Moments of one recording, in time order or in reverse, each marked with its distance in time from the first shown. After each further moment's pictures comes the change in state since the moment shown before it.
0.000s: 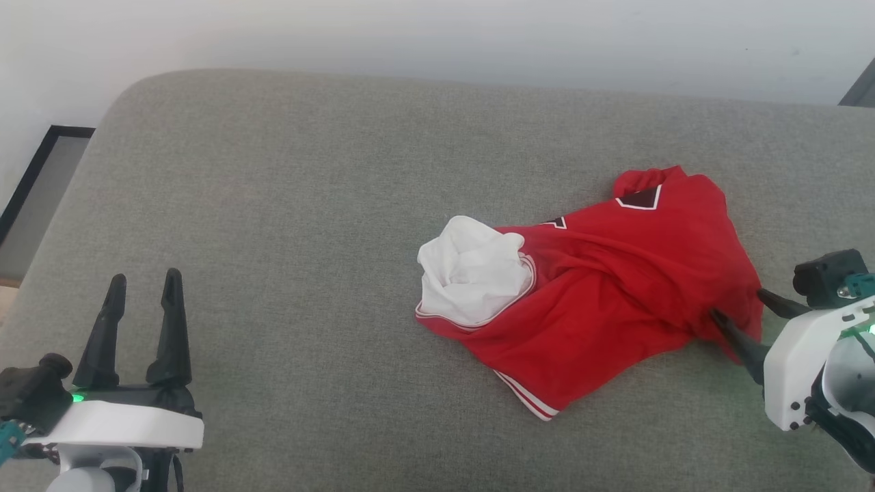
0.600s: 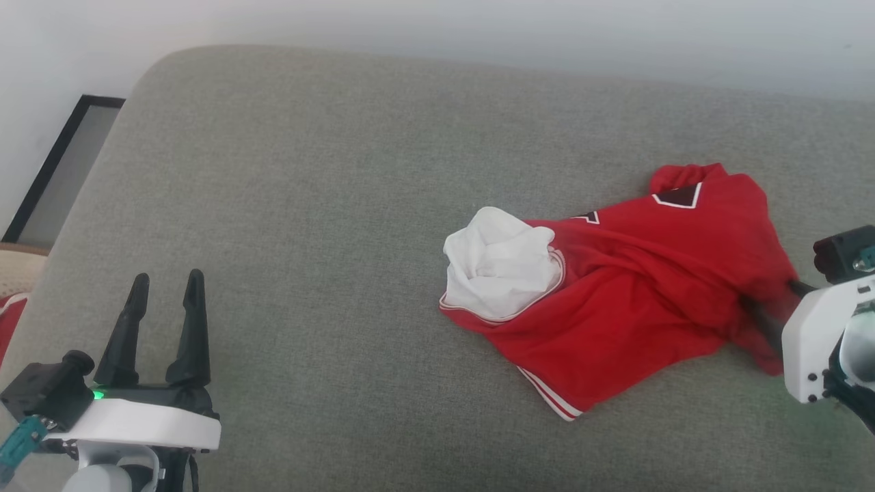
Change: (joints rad) left arm -0.005 -0.002 -0.041 0.005 -0.001 0.000 0.000; right arm -0.075 0.011 -0.044 0.107 -0.051 0.000 0.072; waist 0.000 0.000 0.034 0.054
